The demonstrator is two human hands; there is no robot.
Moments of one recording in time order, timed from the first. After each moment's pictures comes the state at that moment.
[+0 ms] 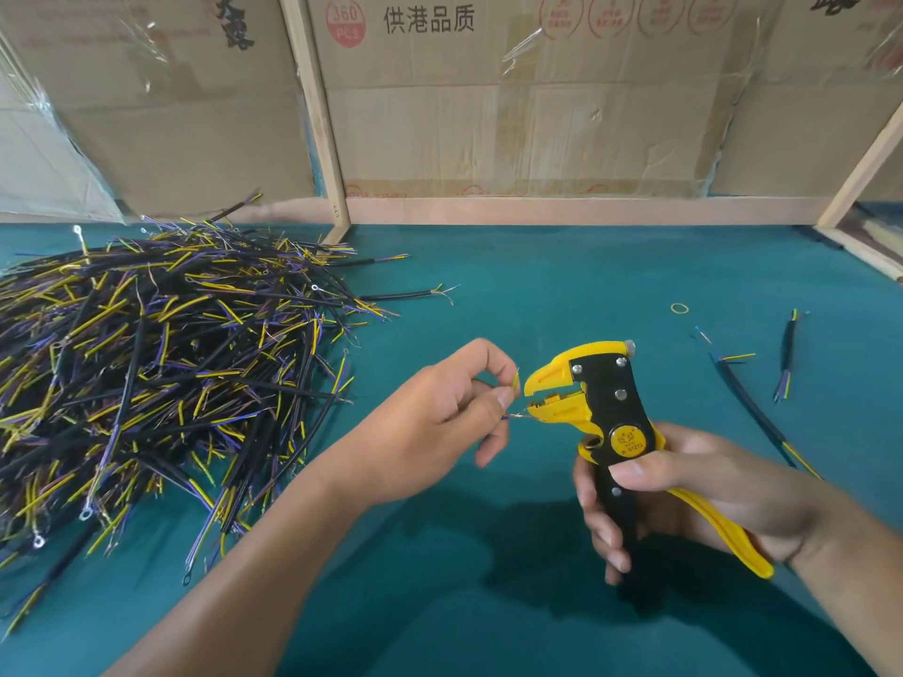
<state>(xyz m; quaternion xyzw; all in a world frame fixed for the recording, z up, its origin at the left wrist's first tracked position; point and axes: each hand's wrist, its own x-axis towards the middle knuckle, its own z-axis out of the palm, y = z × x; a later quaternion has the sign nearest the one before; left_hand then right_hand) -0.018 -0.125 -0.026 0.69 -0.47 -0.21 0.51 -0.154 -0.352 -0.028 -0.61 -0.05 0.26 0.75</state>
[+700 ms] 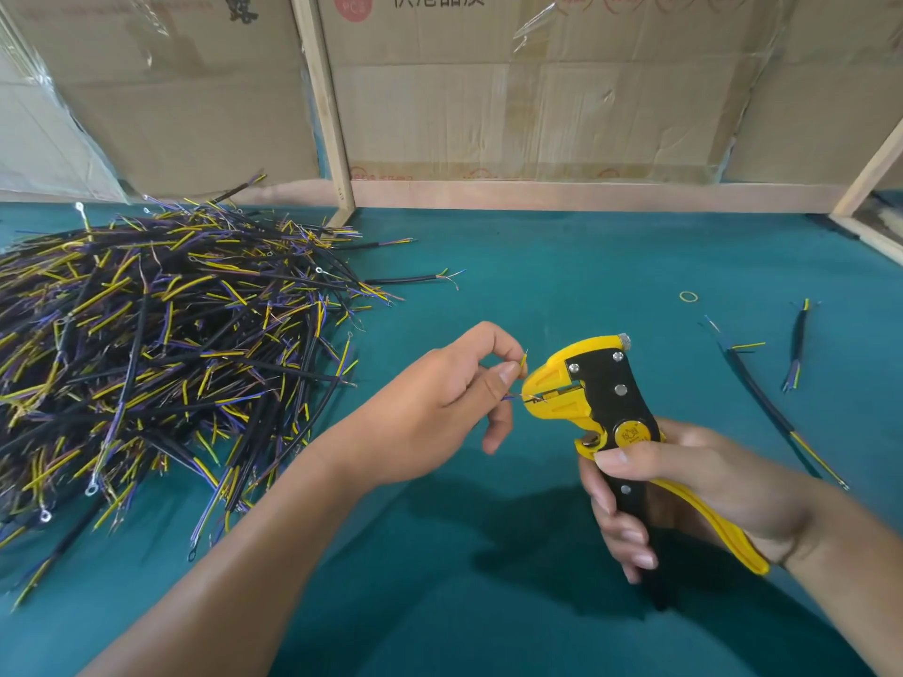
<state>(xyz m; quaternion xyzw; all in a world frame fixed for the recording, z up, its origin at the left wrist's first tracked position) -0.019 -0.125 -0.024 0.71 -0.47 -0.19 0.48 -0.155 -0.340 -0.030 -0.61 -0.01 0.27 0.74</state>
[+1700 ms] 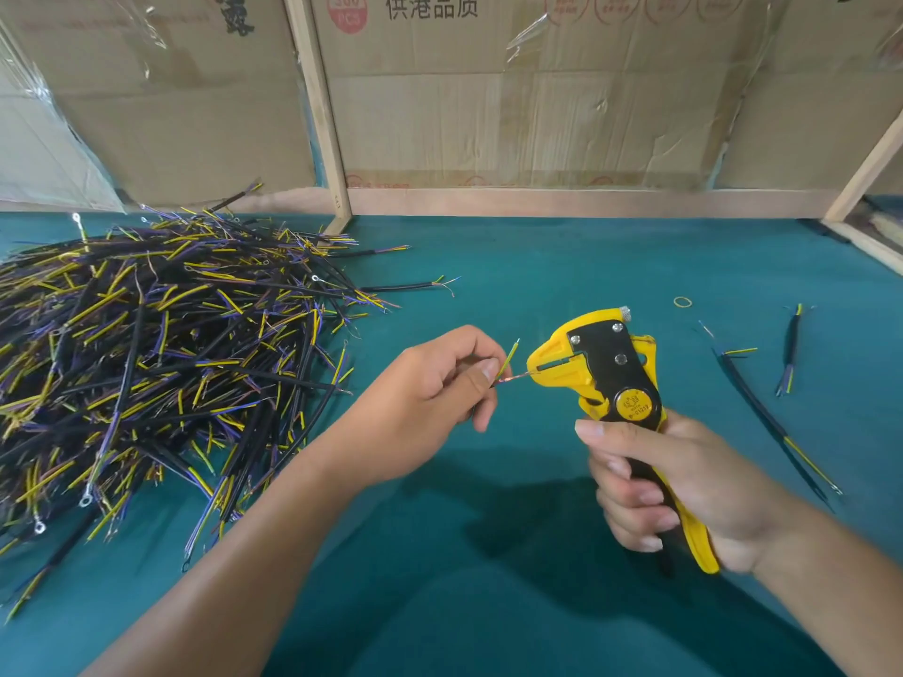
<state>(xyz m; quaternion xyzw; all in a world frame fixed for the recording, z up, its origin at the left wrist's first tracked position) -0.011 -0.125 -0.029 0.71 -0.43 -0.17 0.53 -0.154 -0.326 -0.032 -0.62 0.09 0.11 0.77</state>
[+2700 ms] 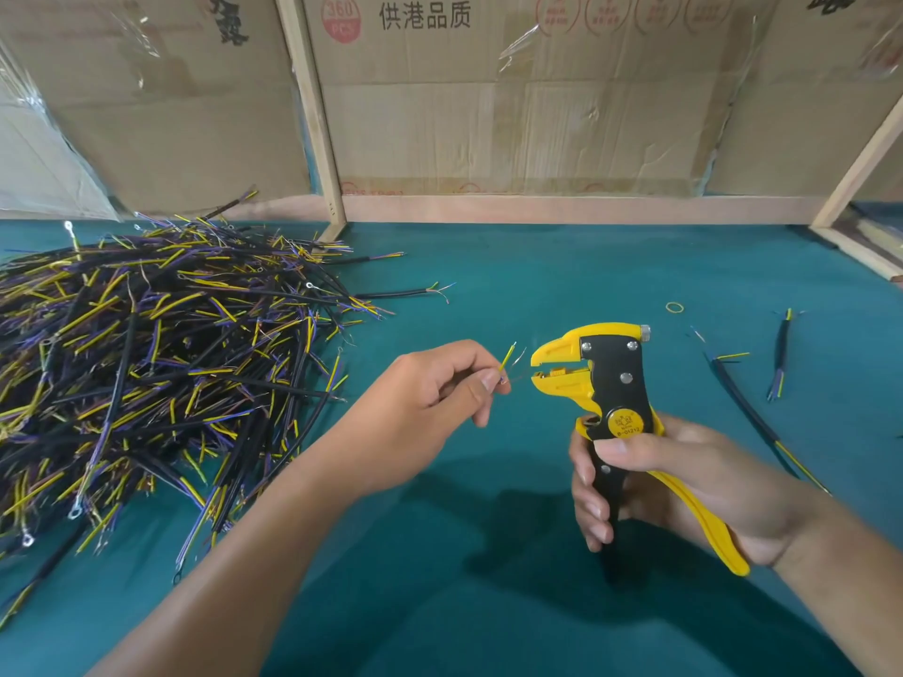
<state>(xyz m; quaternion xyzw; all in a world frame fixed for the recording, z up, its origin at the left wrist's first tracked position) -0.015 -0.125 -0.022 0.74 -0.41 -0.15 0.50 -0.154 -0.342 -0.026 -0.62 -0.02 0.18 0.76</state>
